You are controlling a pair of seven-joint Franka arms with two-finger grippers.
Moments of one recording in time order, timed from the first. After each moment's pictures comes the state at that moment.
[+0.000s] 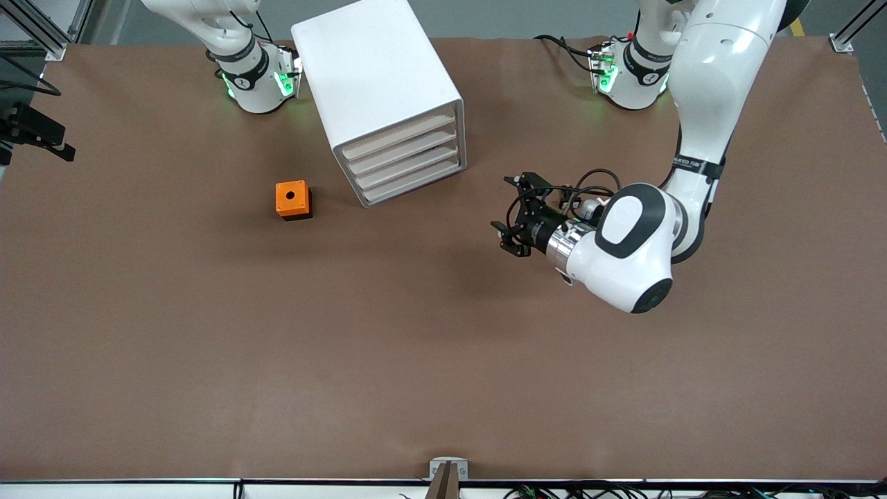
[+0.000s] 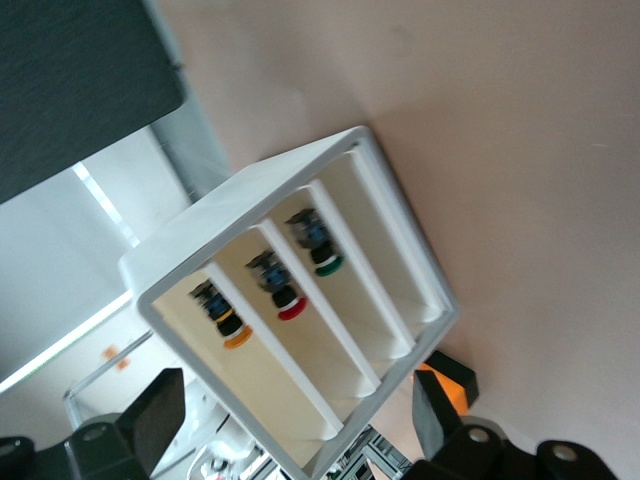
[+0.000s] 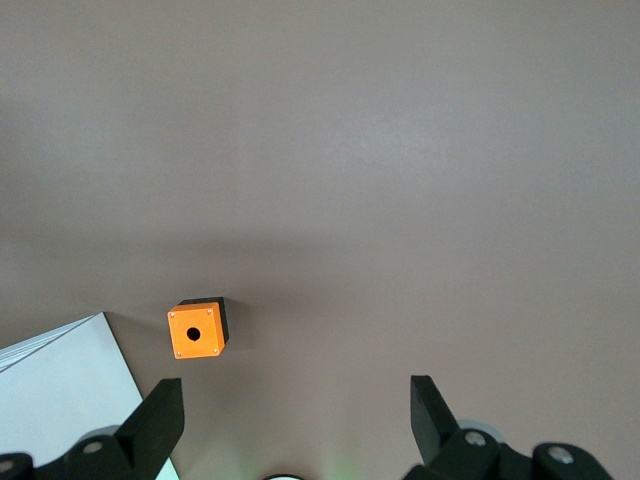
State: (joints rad) left arm -0.29 0.67 -0.14 -1.39 -0.84 1.41 -1.90; right arm -0.01 -0.08 -0.10 -1.57 0.01 1.46 -0.15
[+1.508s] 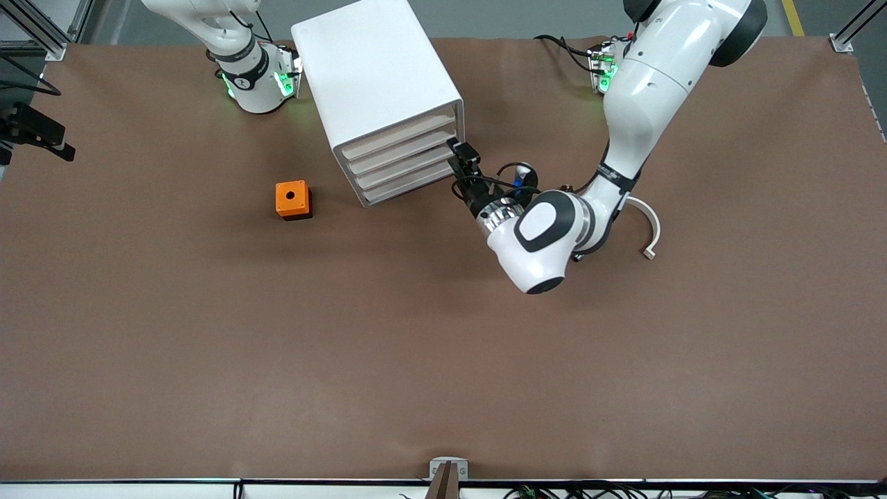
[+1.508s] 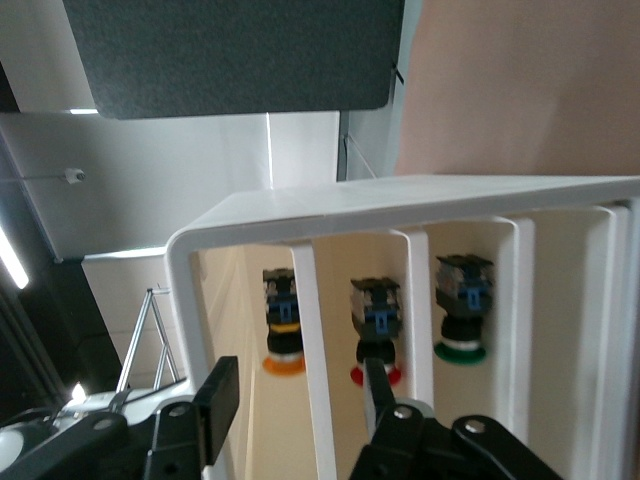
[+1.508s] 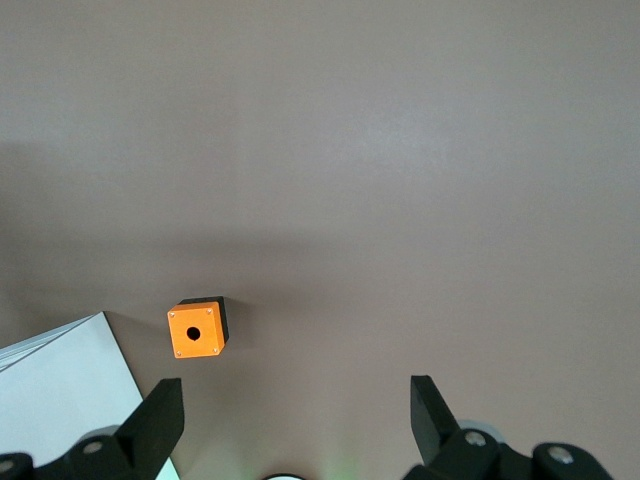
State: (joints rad) left arm -0.42 0.80 -0.22 -1.41 -0.97 1.33 -2.38; right arm -0.01 -0.08 -0.10 -1.57 0.01 1.46 -0.15
